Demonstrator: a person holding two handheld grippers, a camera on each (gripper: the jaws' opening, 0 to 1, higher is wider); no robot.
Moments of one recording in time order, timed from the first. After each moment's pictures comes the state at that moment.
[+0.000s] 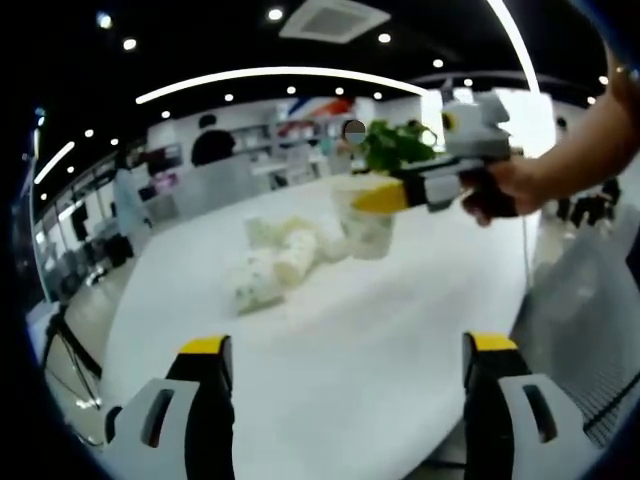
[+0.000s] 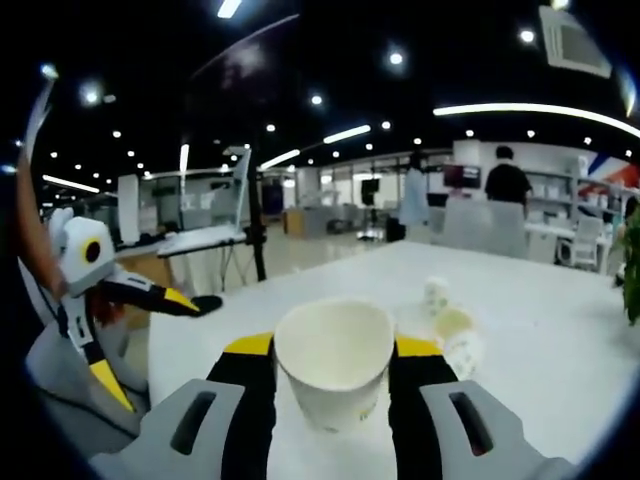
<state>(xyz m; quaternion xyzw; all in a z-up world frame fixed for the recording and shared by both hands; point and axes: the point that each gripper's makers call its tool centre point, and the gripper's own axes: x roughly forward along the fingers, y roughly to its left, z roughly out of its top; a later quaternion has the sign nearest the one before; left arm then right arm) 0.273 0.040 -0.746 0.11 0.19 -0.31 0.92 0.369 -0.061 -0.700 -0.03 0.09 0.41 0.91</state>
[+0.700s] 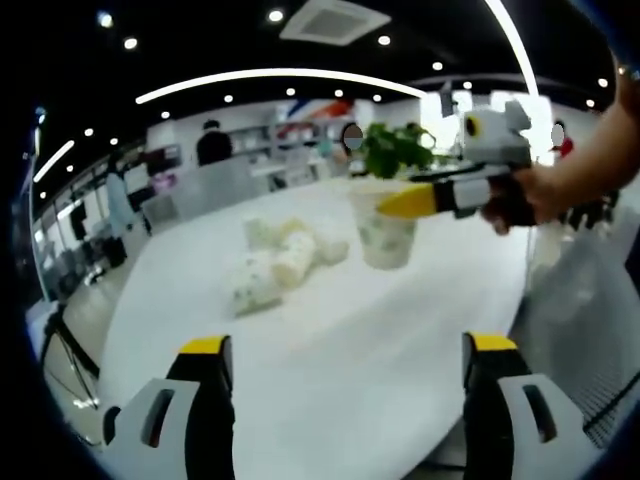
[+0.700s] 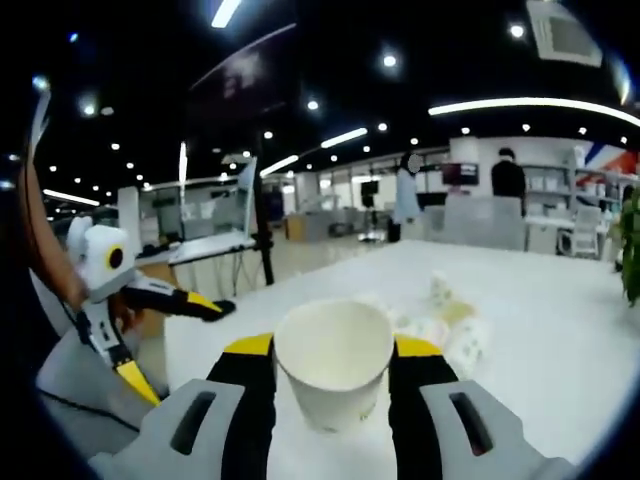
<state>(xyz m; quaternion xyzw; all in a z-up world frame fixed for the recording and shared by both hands) 0.270 0.039 -0.744 0.10 0.19 -0.32 0.92 0.339 -0.066 -0.699 0.00 0.09 0.41 0.91</state>
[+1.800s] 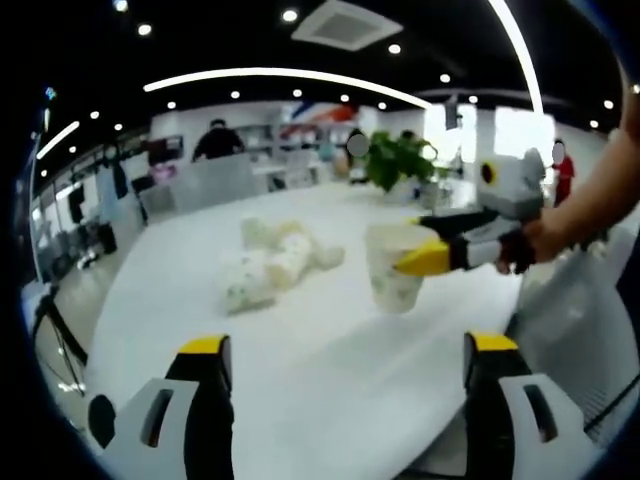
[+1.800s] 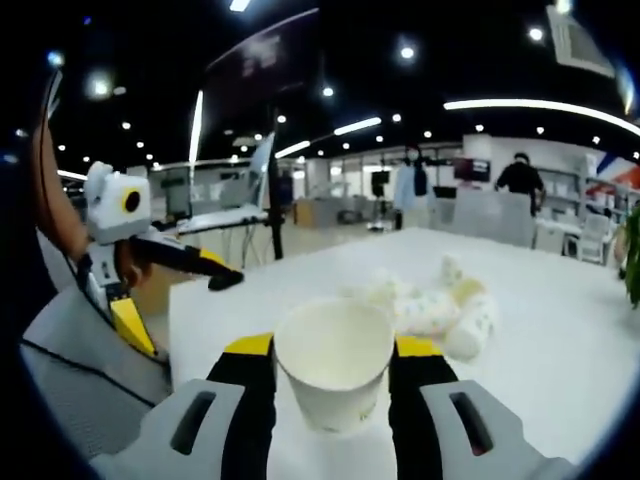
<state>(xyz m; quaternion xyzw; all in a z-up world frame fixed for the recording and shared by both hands) 0.270 0.035 -0.741 0.06 0.19 -0.33 0.92 0.322 -0.066 -0.746 -0.04 0.12 0.43 0.90</state>
